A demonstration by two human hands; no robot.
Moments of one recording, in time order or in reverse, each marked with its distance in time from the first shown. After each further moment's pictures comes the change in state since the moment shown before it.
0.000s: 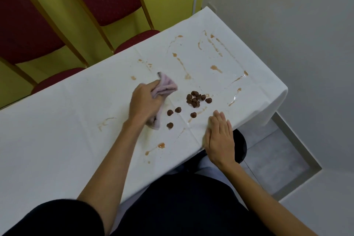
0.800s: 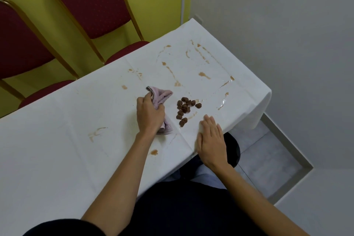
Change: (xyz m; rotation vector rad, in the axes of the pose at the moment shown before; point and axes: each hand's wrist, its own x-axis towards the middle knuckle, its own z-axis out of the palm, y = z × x) left_hand -0.010 0.012 0.055 -0.111 0.134 -0.188; right_hand 0.000 -0.001 -0.008 -0.016 -0.041 -0.007
